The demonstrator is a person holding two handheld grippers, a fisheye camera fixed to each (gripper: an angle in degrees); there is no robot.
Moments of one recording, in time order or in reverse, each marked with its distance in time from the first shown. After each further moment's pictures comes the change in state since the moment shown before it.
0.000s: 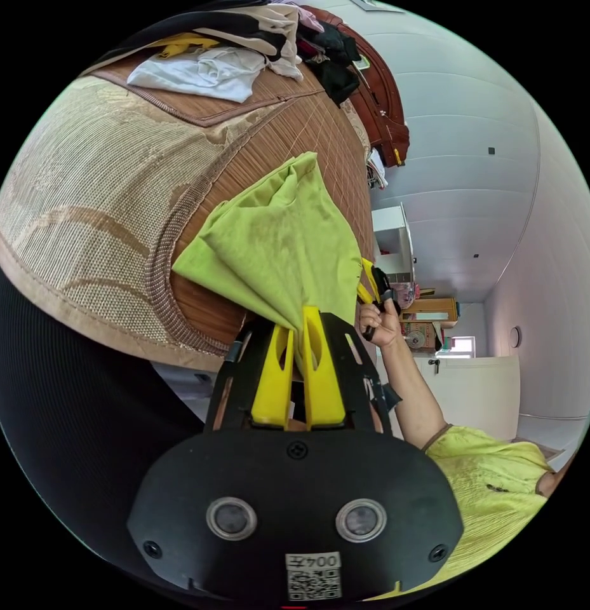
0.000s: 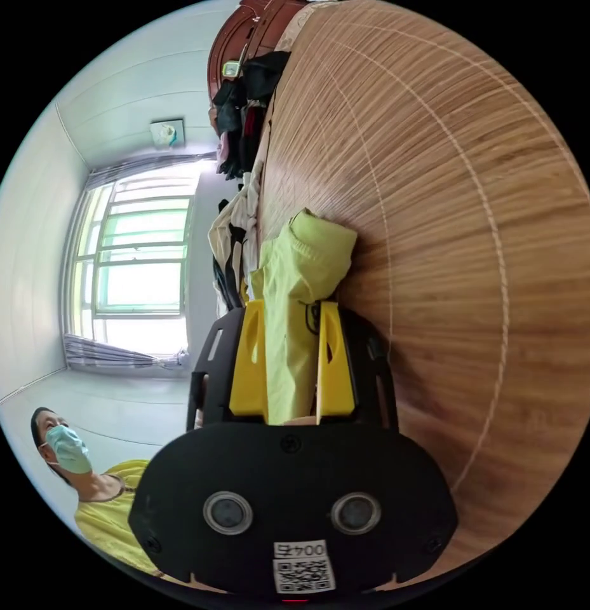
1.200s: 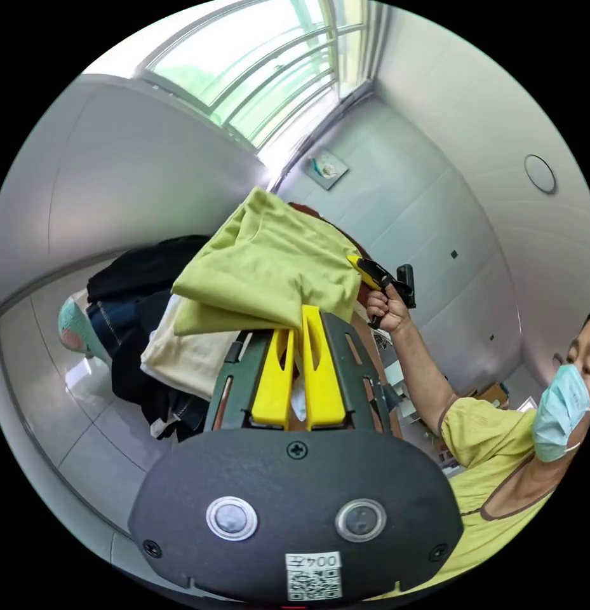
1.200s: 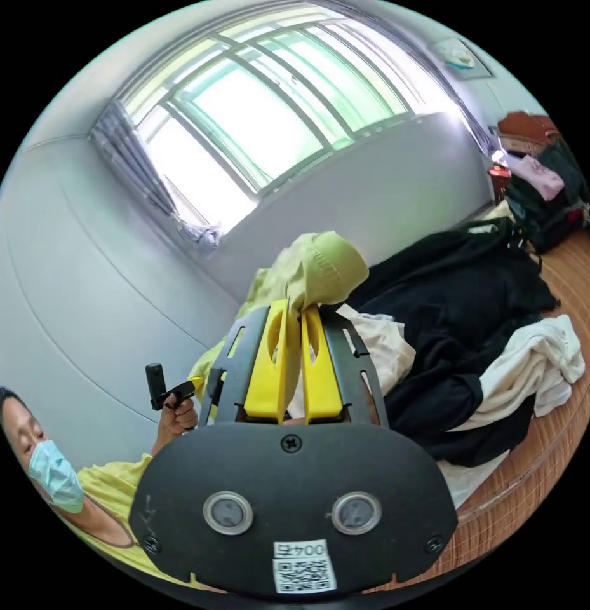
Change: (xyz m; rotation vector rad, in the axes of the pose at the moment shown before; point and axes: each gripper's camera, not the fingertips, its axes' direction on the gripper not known) left arm -0.082 0.060 -0.536 0.780 -0.212 0.106; right arm -0.712 -0.166 0.409 -0.369 0.041 -0.913
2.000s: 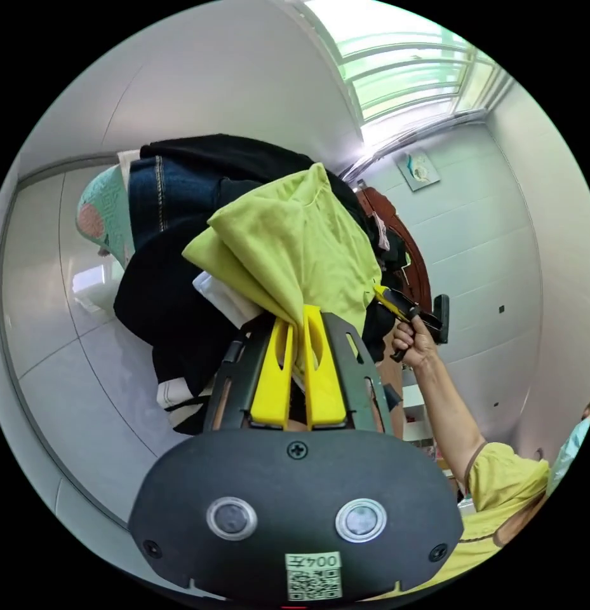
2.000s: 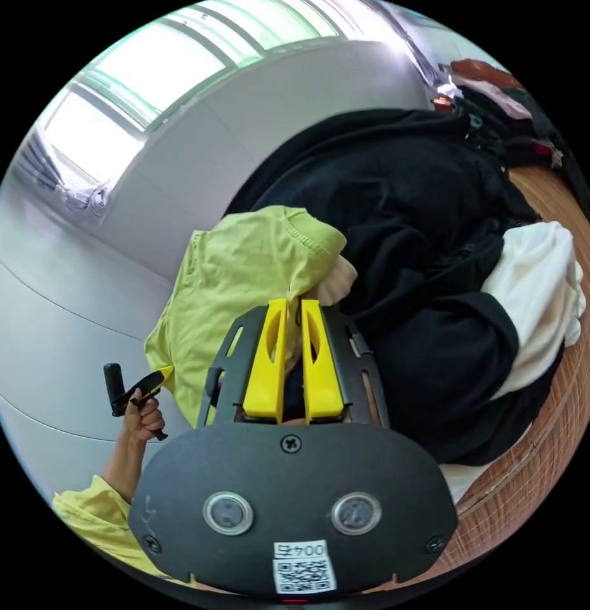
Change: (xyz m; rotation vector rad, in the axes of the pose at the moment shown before) left arm -0.106 0.092 0.084 -0.030 -0.116 -0.237; right arm 0.048 0.003 0.147 -0.214 0.332 0.147
